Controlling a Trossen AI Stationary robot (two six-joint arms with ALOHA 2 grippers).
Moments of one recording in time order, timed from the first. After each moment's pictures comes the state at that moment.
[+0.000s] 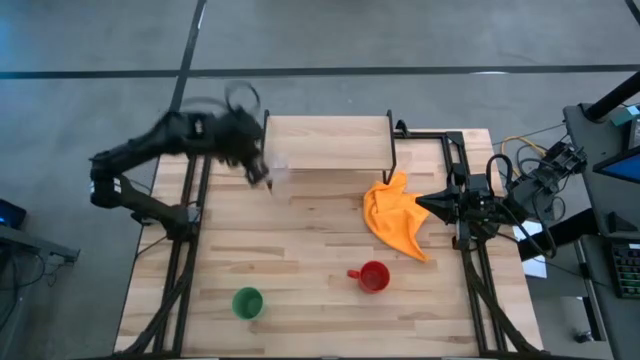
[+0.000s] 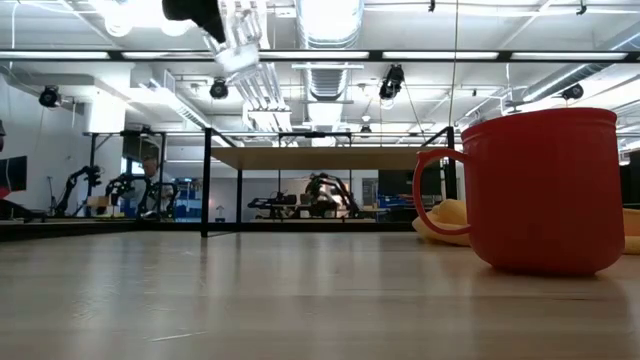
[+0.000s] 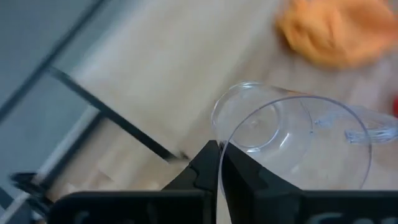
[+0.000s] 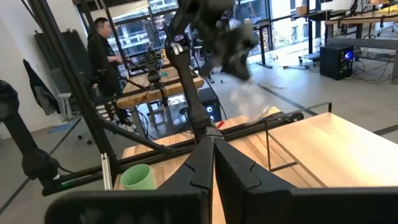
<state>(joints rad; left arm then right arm) 0.29 1.33 1.71 -1.31 -0.24 -0.25 0.66 0.78 1.00 -0.29 0.79 0.28</state>
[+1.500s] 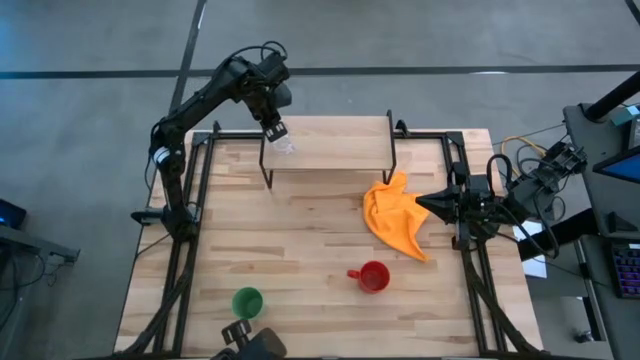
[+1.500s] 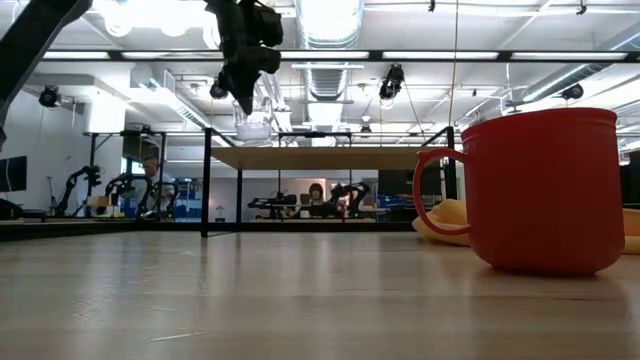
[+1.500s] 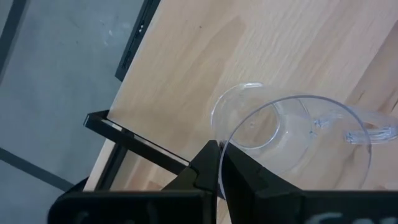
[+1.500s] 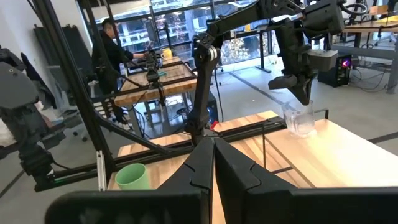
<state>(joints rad) 0.71 1.86 2.12 -1.50 0.00 0.24 0.66 0.78 1.00 -0.28 0.79 0.23</state>
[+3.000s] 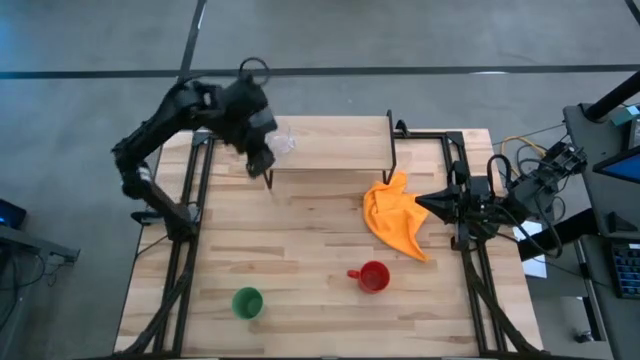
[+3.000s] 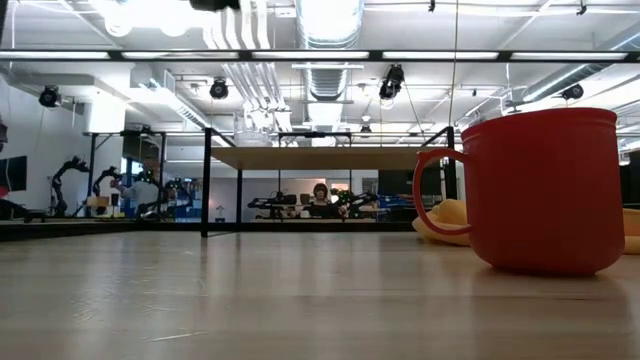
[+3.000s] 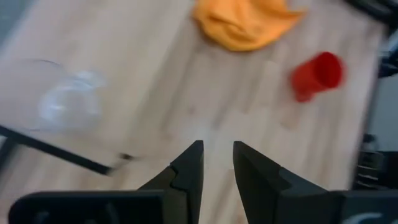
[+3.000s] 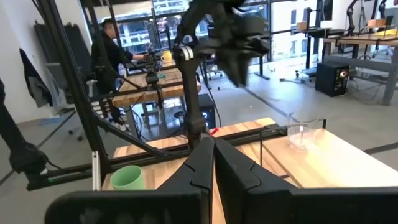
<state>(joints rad) 0.34 1.56 2.13 -1.57 0.16 -0.14 0.65 0.79 1.00 -0.25 0.79 0.16</state>
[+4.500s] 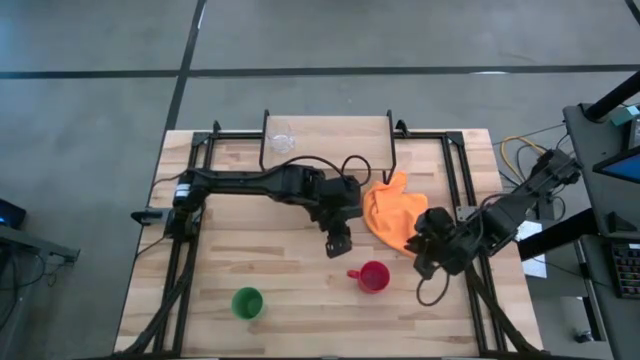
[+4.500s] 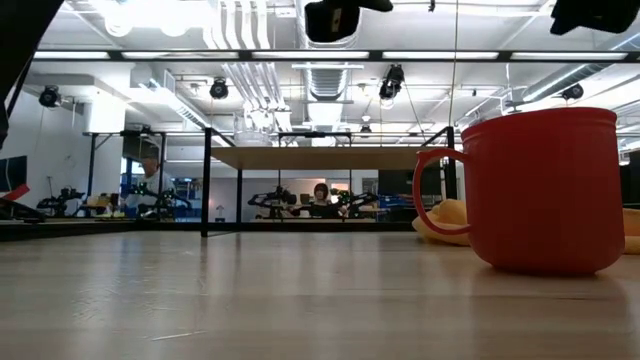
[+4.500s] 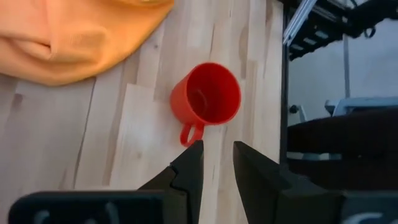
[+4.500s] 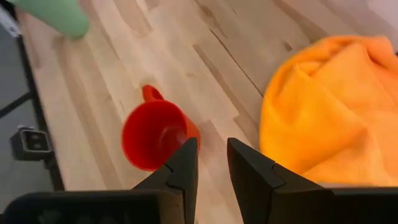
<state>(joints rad) -0.06 1.99 2.13 -1.04 0.28 -0.38 0.65 1.14 1.08 -1.02 0.47 1.12</state>
